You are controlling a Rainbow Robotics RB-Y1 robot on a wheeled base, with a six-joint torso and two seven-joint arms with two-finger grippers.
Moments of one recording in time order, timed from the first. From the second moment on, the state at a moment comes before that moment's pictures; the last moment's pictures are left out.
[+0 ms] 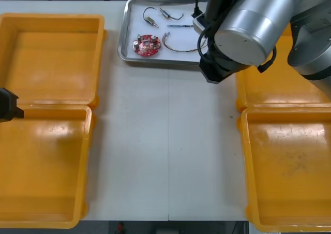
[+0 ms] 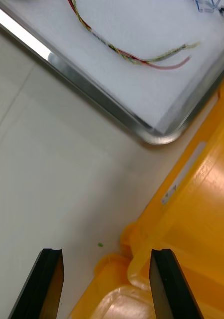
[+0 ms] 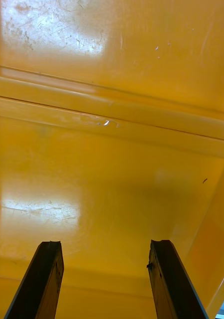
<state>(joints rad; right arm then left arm) -1.03 -0.64 0.61 -1.90 -0.66 1.86 1.12 -0.15 1.34 -0.01 -2.13 1.15 1.45 -0.76</state>
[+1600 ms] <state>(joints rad) -0.27 -0.95 -0.14 -2.08 -0.98 1.83 0.97 -0.15 1.34 -0.01 -2.13 1.15 1.45 -0.76</state>
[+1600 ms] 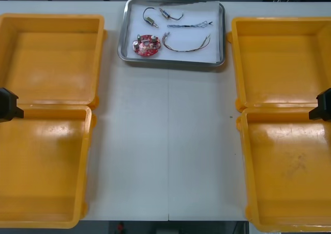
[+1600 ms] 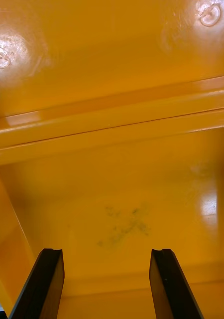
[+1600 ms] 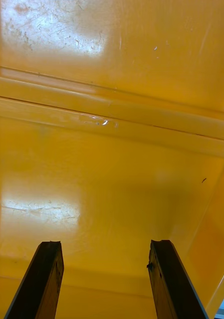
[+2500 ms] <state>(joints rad) -0.26 -0.95 -0.14 -2.03 -0.98 1.81 0.97 -0.15 1.34 -0.01 -2.13 1.15 1.45 -0.76</state>
